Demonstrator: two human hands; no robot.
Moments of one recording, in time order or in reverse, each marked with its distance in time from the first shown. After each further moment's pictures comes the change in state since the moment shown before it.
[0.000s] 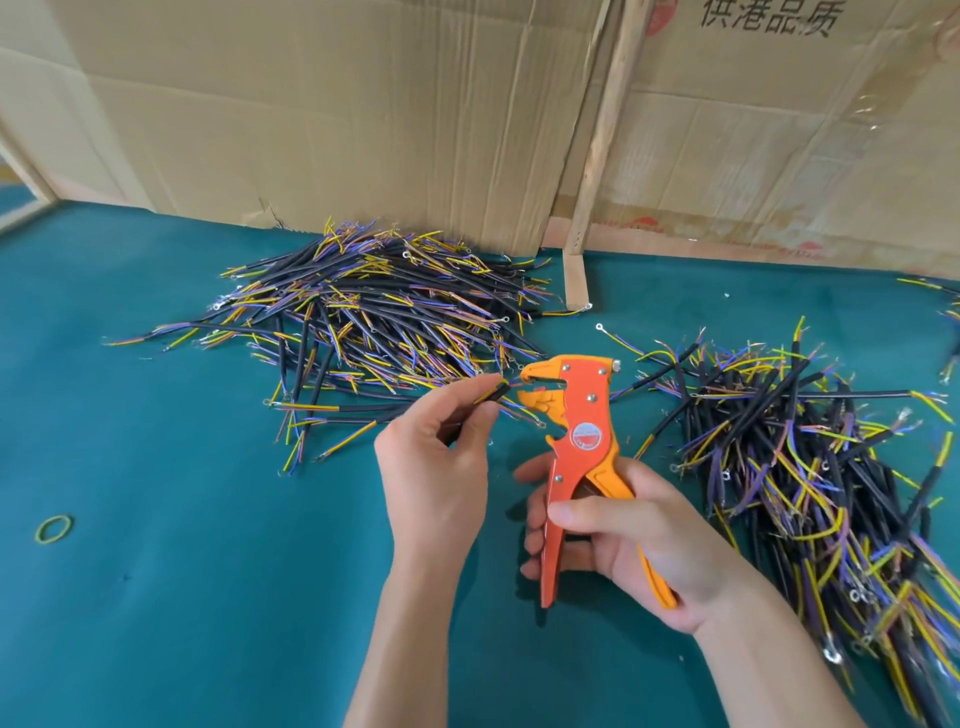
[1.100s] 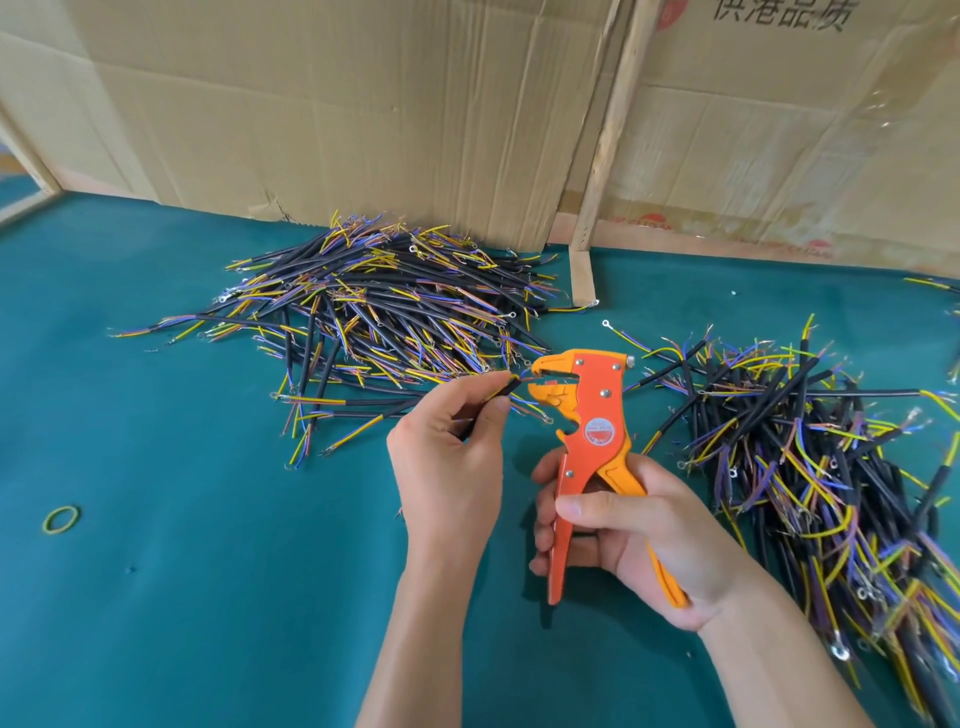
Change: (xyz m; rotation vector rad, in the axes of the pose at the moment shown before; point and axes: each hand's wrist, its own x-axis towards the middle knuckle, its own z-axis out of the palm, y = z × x) left_hand -0.003 0.005 0.005 -0.036 0.031 -0.048; right_hand -0.002 -0.001 0.003 0.017 0.011 -0.006
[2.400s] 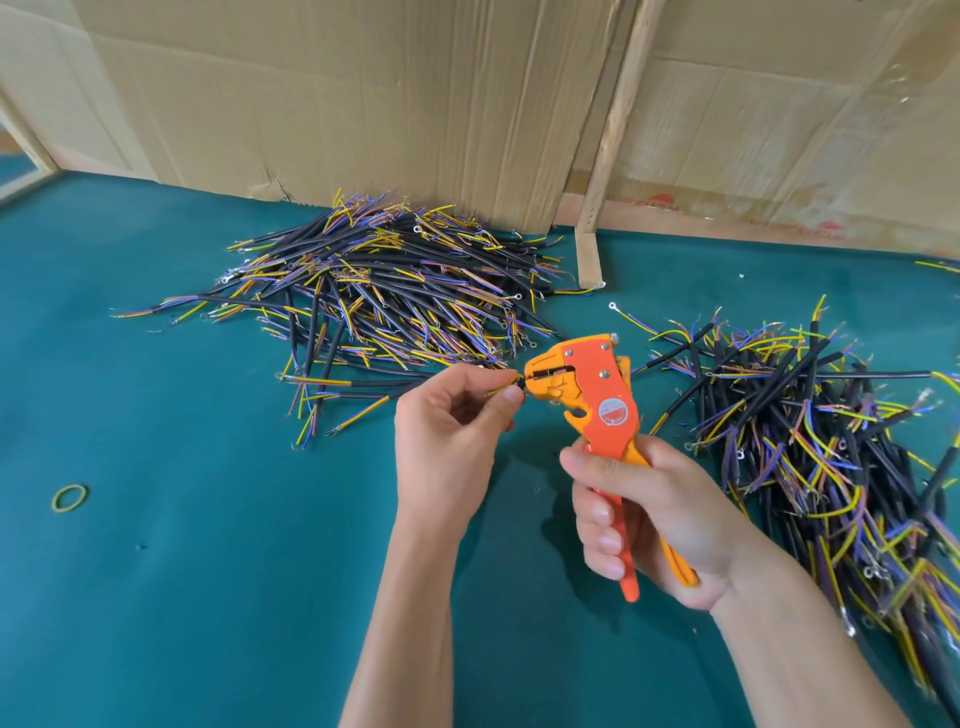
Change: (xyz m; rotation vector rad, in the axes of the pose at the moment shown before) left_hand 0.007 -0.010 -0.011 -0.173 -0.173 -0.120; right_hand 0.001 0.001 0.000 -0.035 0.038 0.062
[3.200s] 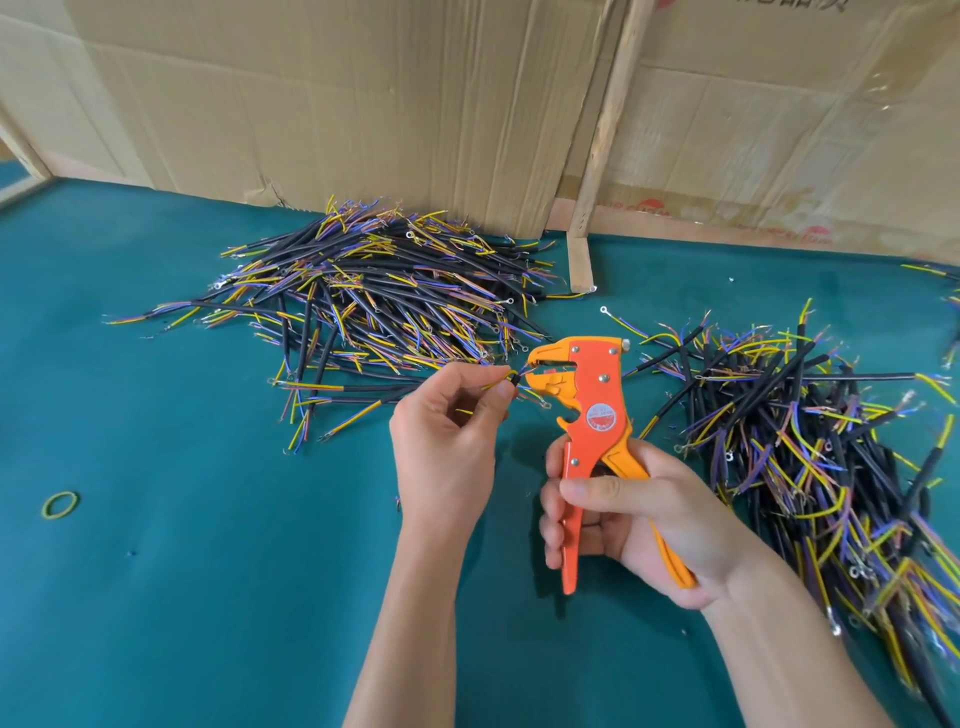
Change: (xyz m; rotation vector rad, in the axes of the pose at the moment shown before) left_hand -0.001 0.000 0.009 0.083 0.077 0.084; right_hand -0.002 -0.001 -0.008 0.019 -0.114 -0.044
